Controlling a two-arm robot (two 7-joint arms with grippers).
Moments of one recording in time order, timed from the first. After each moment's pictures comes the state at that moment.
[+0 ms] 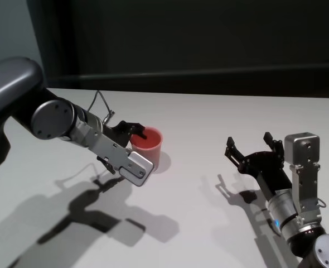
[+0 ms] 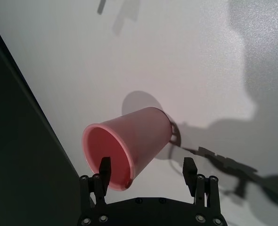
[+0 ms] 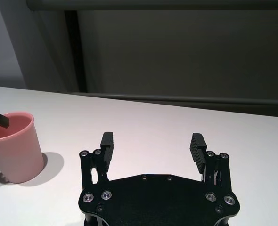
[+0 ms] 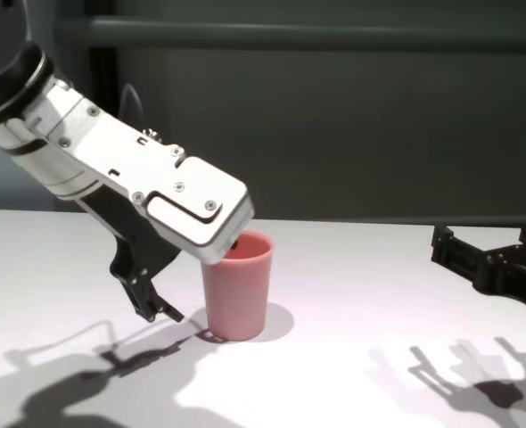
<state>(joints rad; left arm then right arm) -0.83 0.58 0.95 -1.42 0.64 -0.11 -0.98 -0.06 0.16 -0.26 -1.64 0.19 -0.04 -0.06</state>
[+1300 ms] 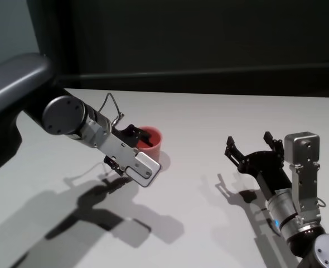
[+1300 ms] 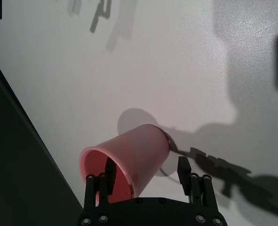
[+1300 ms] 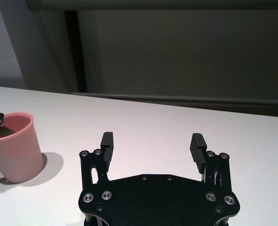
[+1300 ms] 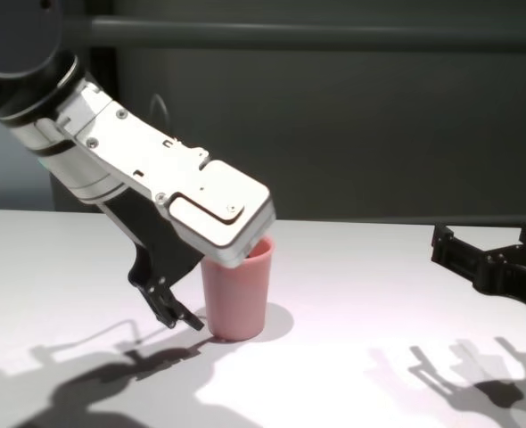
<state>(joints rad) -0.89 0.54 1.02 -1.36 0.60 -0.13 -1.02 -0.06 0.16 -0.26 -1.64 0.19 -0.04 -0.06</state>
